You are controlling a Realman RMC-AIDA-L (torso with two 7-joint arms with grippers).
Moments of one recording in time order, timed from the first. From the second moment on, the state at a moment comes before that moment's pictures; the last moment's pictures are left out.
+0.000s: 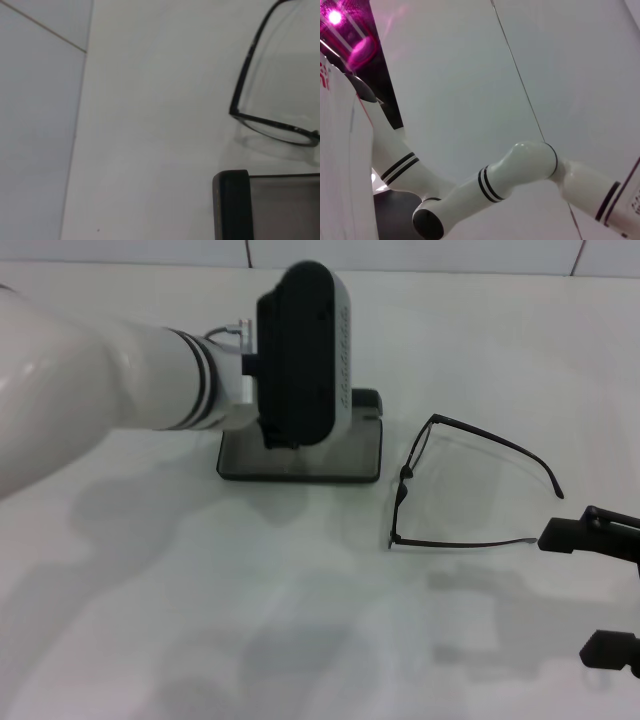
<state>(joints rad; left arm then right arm) -0.47 -2.10 1.83 1.44 2.76 0.95 -1.98 0.36 1.99 -1.01 -0.49 -1.51 -2.12 1.18</state>
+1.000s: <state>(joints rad) -0.49 -2.10 1.94 1.44 2.83 0.96 -2.19 0.35 1.99 -1.00 -0.48 -1.50 -2.11 1.18</state>
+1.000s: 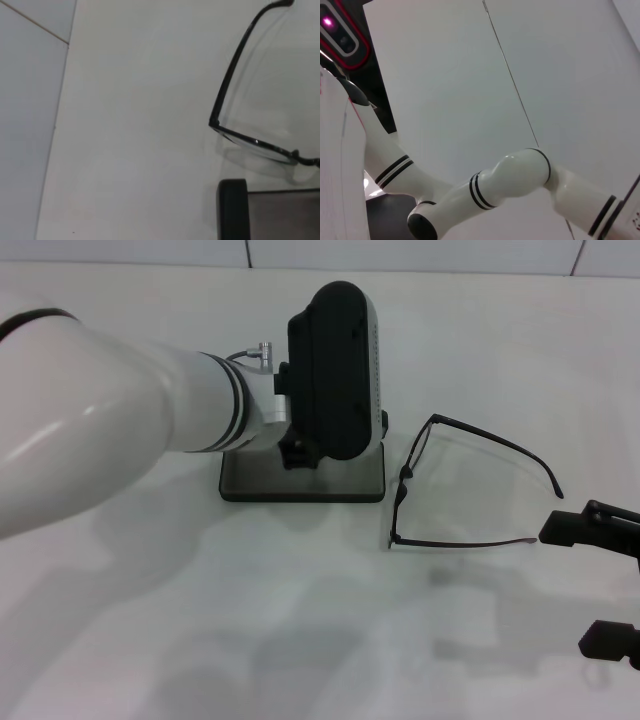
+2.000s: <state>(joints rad) -0.03 -2.09 1.46 1.40 1.21 1.16 -1.38 0.34 1.94 -0.88 -1.16 -1.84 -1.78 1.37</state>
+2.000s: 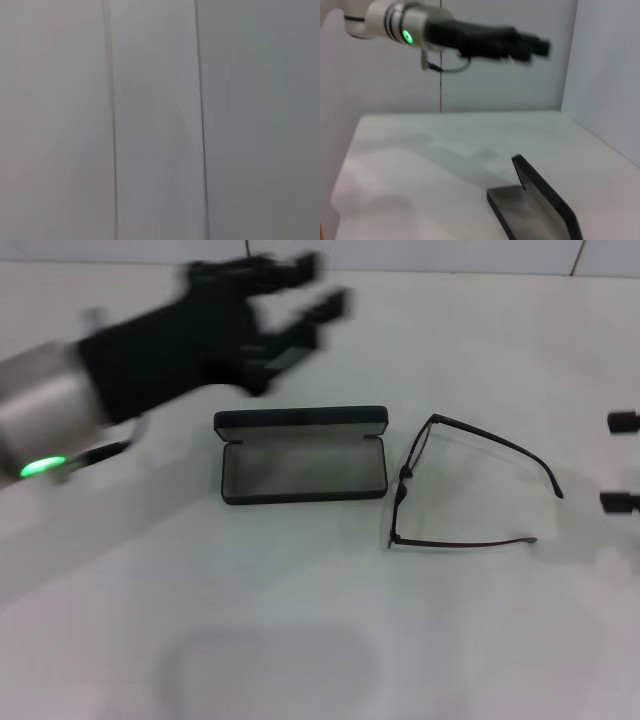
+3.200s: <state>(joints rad) -0.15 -2.08 0.95 0.57 1.29 1.72 -1.03 0.96 2.03 -1.62 -1.32 -2.52 -1.70 1.70</state>
